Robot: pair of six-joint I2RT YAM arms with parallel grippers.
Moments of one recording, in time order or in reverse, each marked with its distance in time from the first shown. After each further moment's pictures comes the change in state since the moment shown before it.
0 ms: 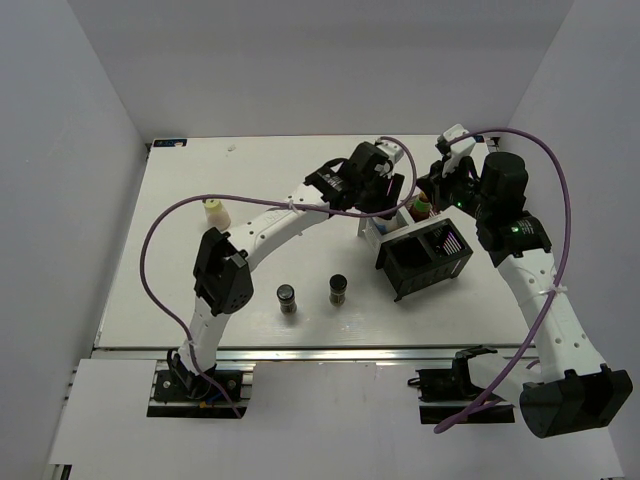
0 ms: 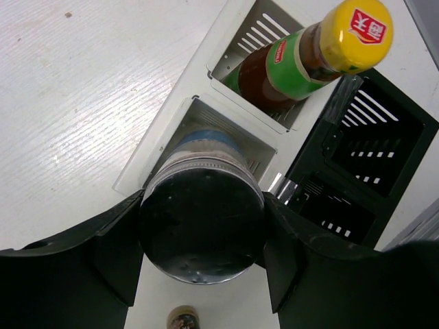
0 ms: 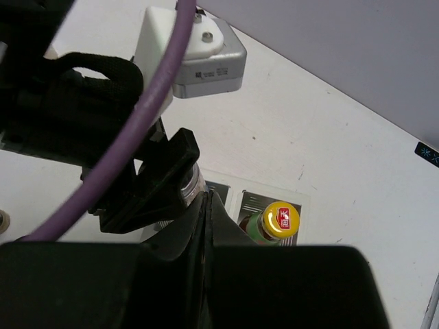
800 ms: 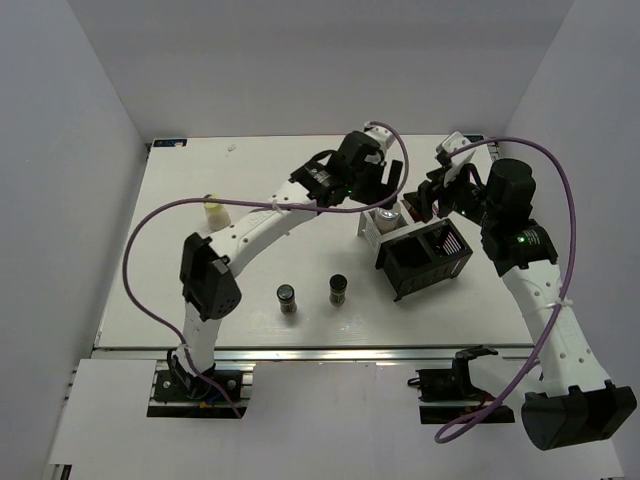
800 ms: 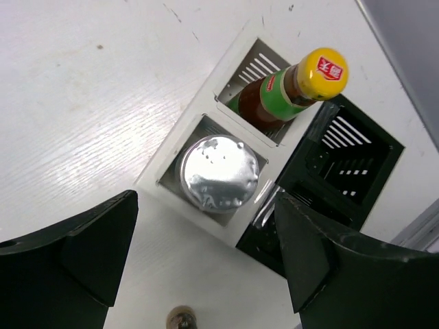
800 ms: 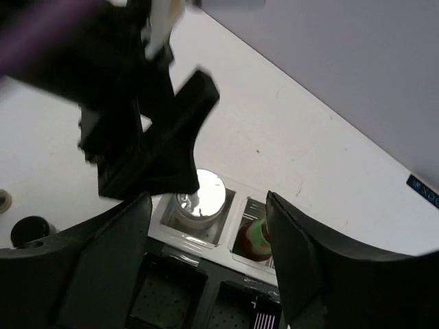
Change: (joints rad) left arm 0.006 -0.054 0.005 0.012 -0.048 -0.020; right arm -0.001 -0.051 -0.017 -0.006 -0.064 -0.071
